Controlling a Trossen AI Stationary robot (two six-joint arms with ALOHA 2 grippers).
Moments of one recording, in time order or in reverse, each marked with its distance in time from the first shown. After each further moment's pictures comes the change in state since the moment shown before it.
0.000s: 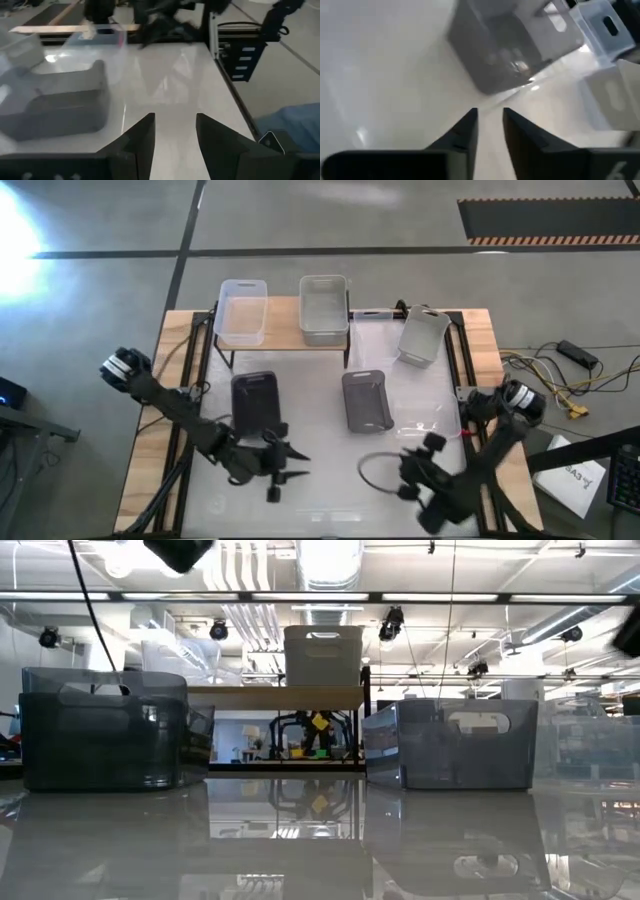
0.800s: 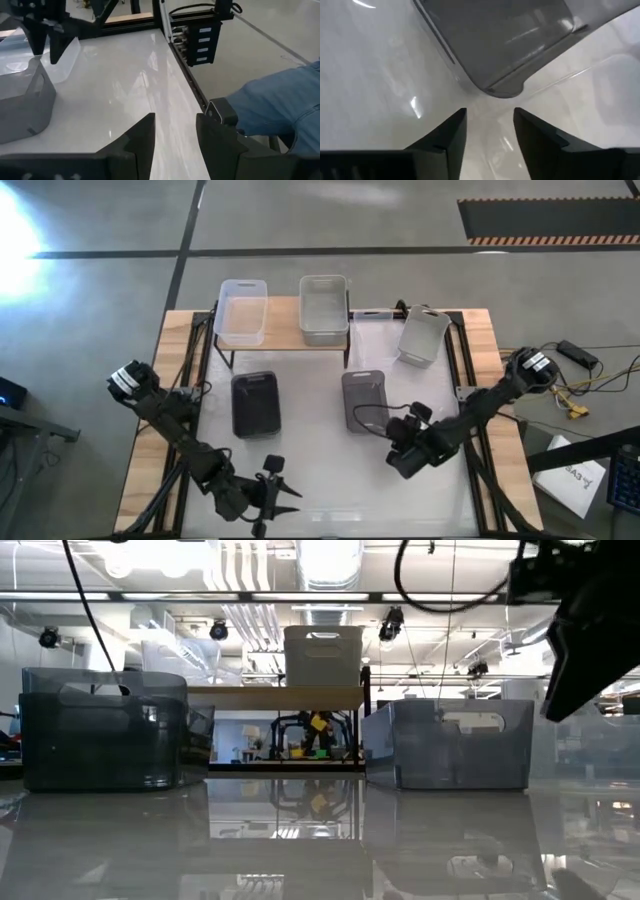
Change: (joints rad) left arm -0.185 0.134 0.050 0.044 -0.044 0.007; right arm -0.328 -0.297 -0.346 0.456 -0.249 -0.351
